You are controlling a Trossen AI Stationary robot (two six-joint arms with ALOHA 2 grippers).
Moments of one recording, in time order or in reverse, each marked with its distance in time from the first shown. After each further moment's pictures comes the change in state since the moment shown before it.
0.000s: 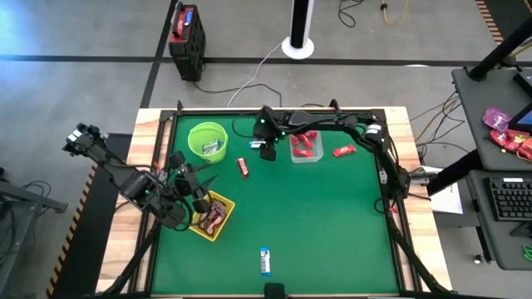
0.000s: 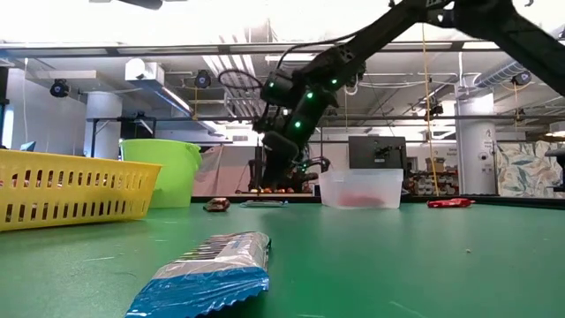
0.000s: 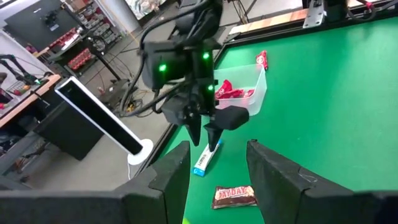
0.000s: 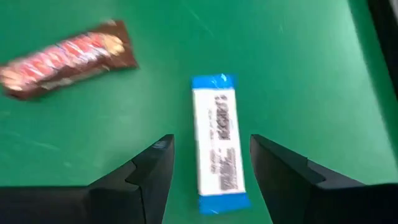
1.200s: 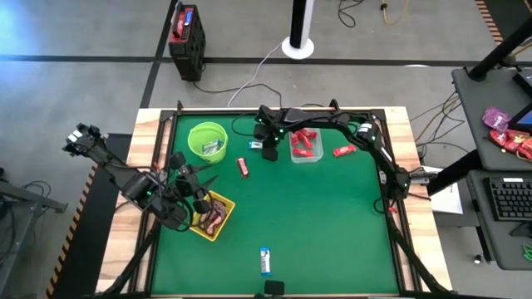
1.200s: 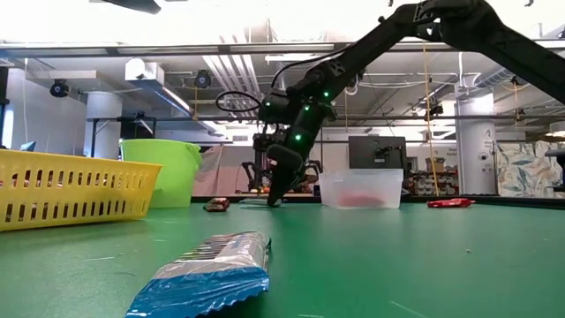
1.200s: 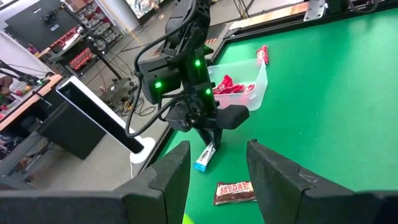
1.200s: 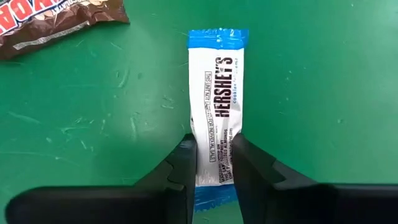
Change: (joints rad) left arm 0.000 0.004 -0.021 -0.002 0.002 -0.006; right arm -0.036 0.123 0.117 -0.166 -0.085 -0.034
